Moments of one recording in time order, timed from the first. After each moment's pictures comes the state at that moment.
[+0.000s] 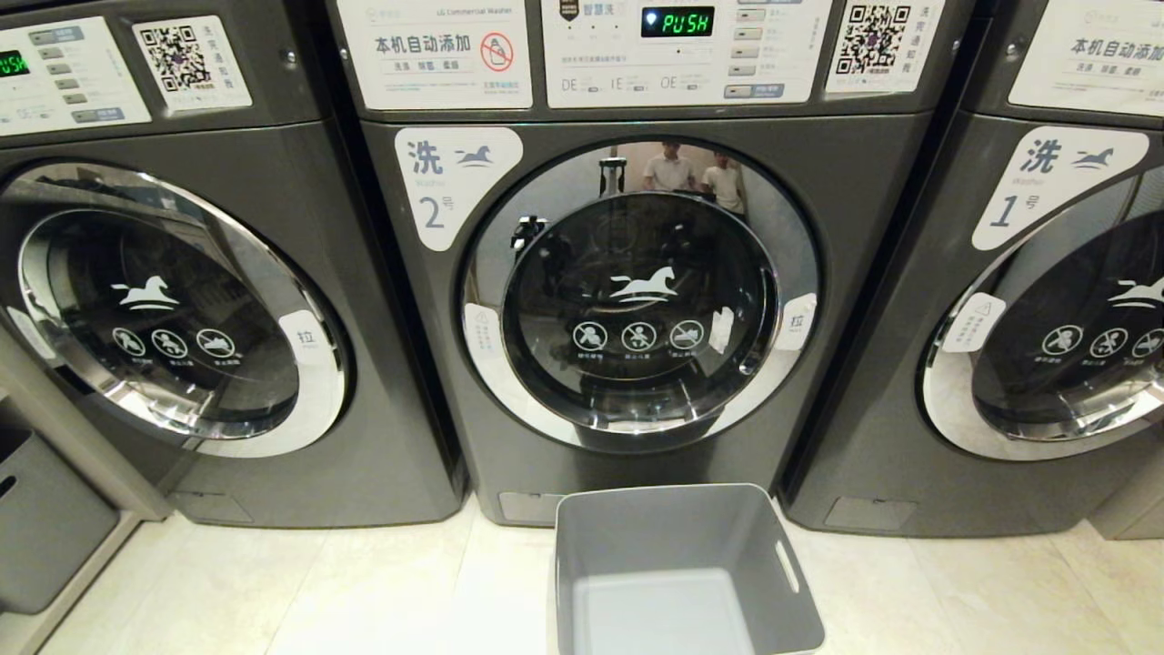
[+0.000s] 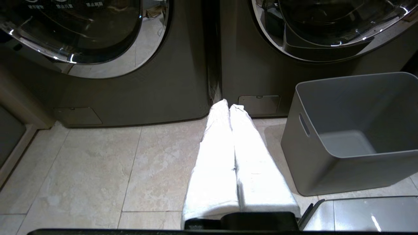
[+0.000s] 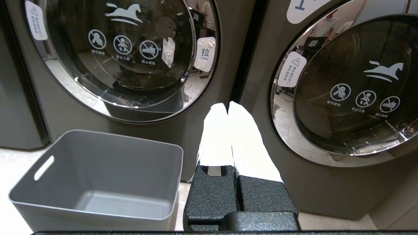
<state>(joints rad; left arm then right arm) 0.00 0.08 -0.01 -0.01 -0.03 0.08 0.01 0.00 0.00 -0.25 0.07 -0.18</state>
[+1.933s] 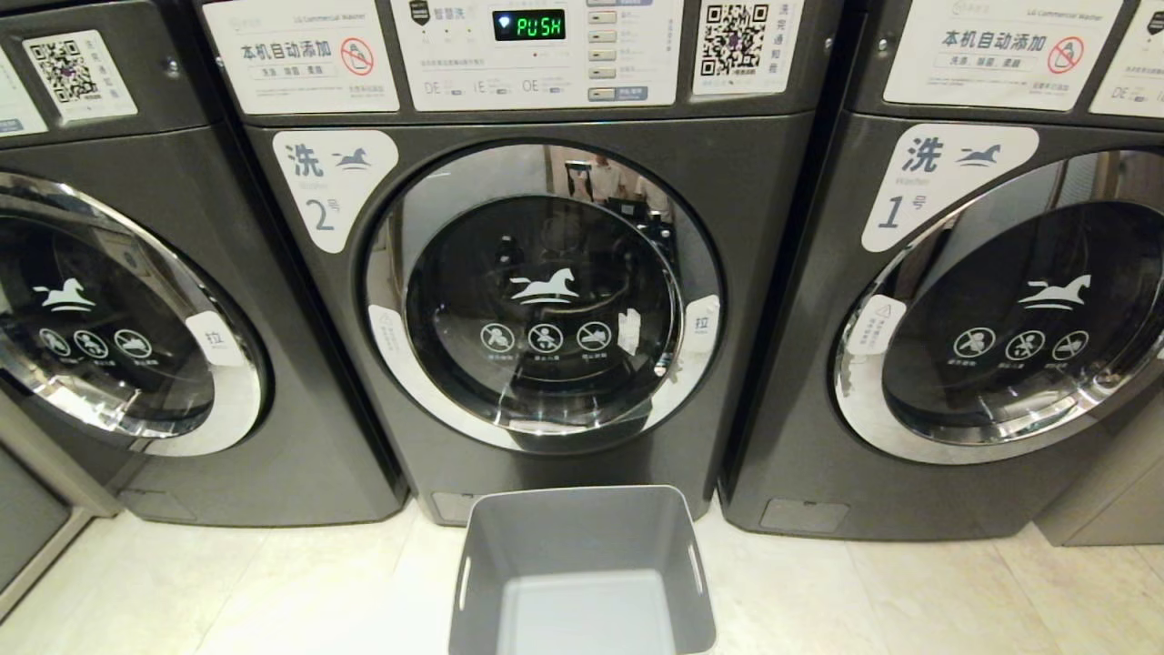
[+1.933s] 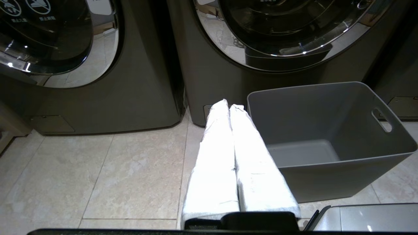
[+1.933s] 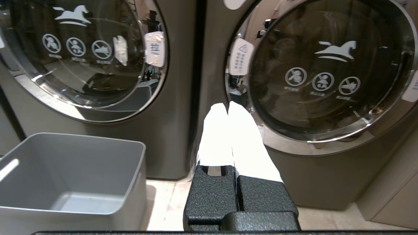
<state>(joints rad) 0.00 0.00 -0.01 0.02 -0.02 0.09 0.01 0.00 0.00 -0.26 0.06 -0.10</state>
